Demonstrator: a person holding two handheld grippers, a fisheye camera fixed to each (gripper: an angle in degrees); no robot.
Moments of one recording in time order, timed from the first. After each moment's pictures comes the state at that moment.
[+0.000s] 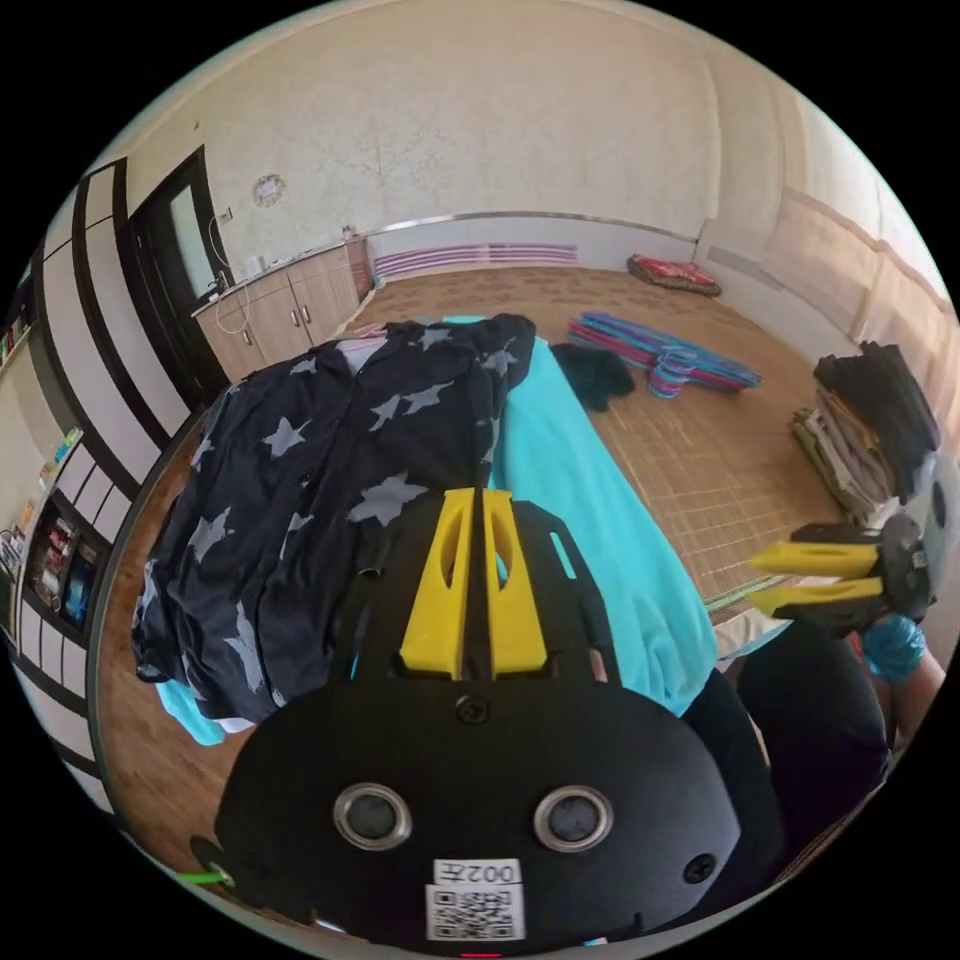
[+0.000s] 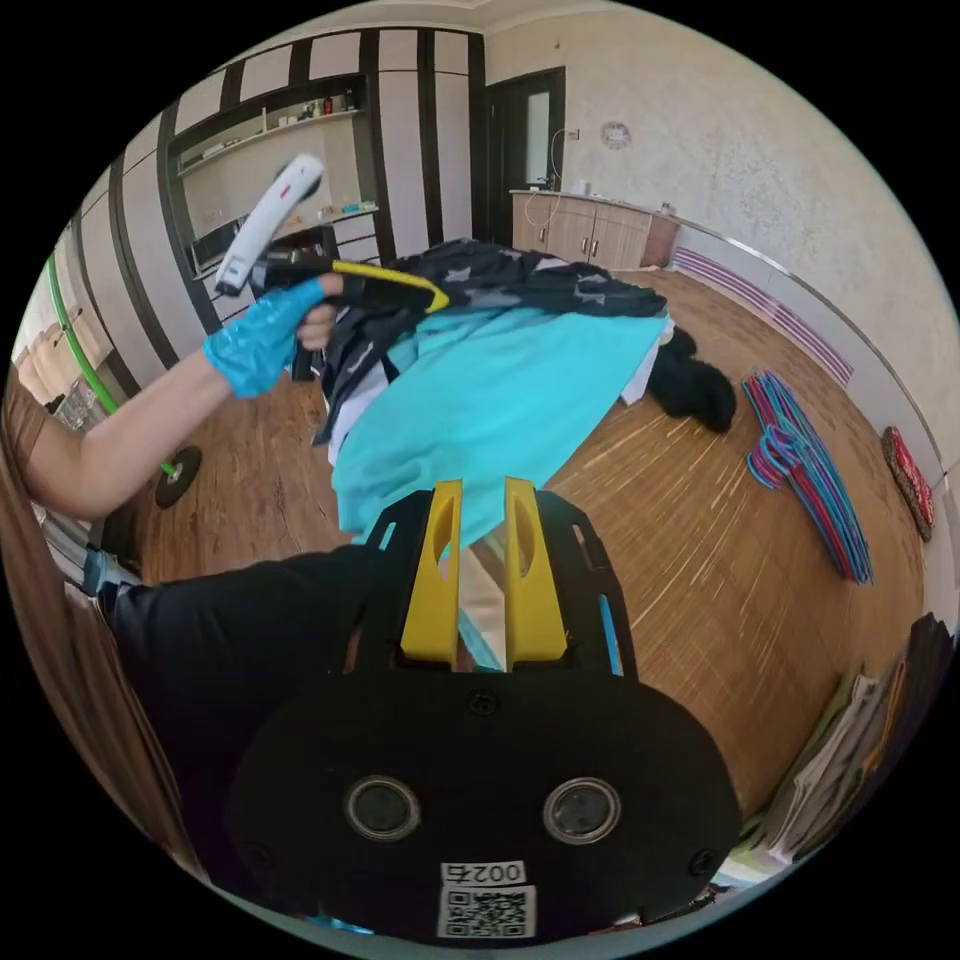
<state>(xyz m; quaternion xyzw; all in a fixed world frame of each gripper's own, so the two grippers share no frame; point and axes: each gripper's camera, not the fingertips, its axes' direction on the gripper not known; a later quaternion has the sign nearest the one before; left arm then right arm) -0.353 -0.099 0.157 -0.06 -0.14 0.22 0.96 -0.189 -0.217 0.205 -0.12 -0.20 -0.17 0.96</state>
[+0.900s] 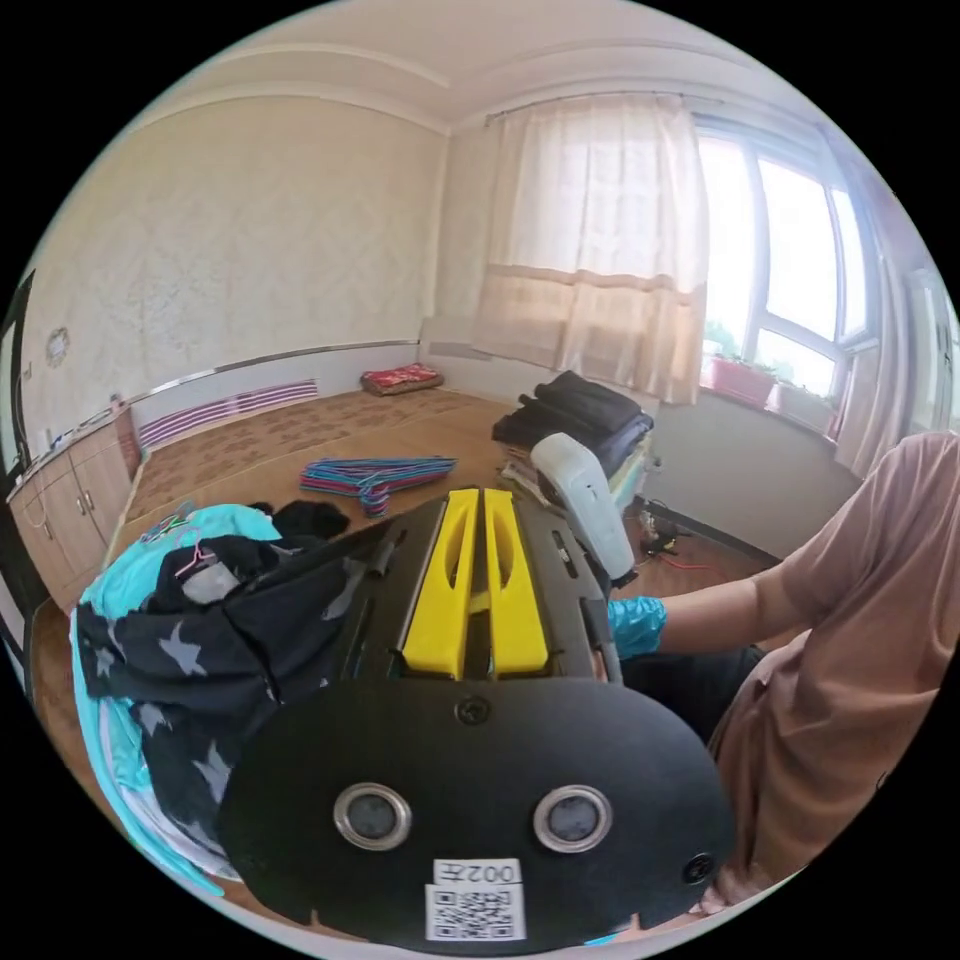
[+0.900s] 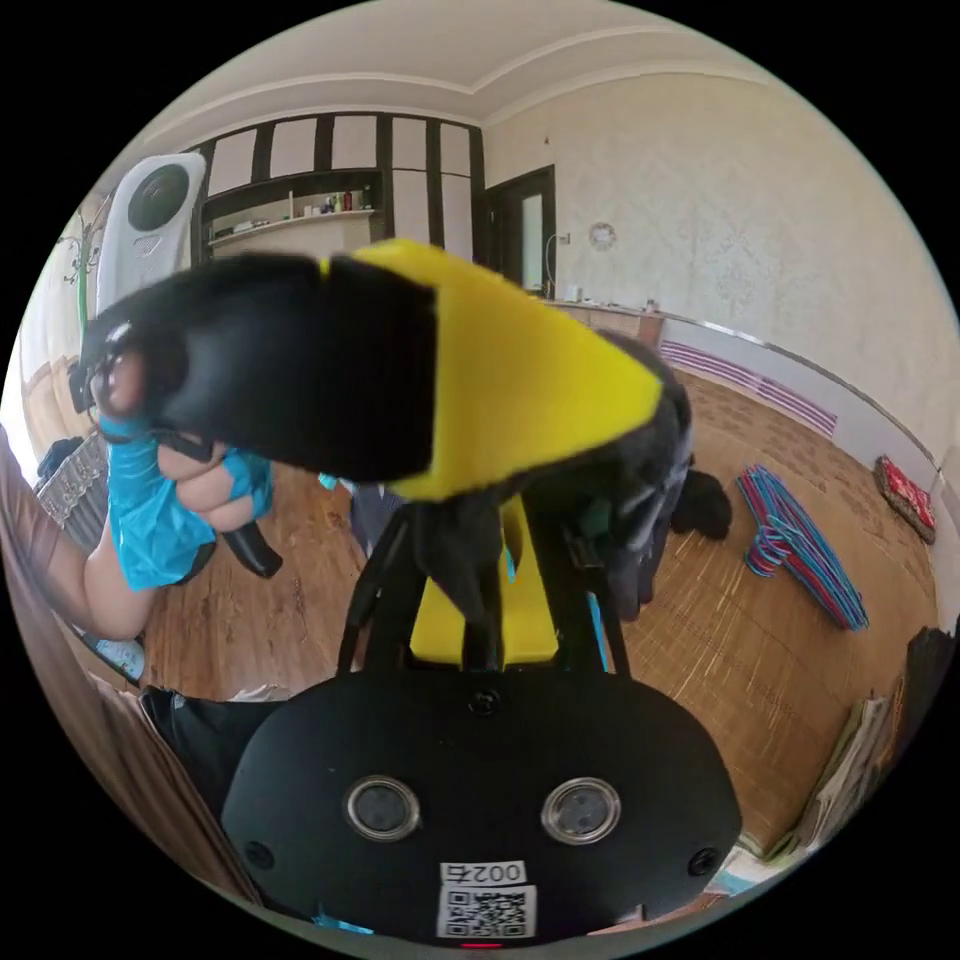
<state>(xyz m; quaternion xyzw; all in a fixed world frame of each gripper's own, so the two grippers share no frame) -0.182 -0.081 0.058 -0.02 0.20 0.40 0.89 -0.155 -0.240 0.045 0.05 -0.23 -0.12 0.97</state>
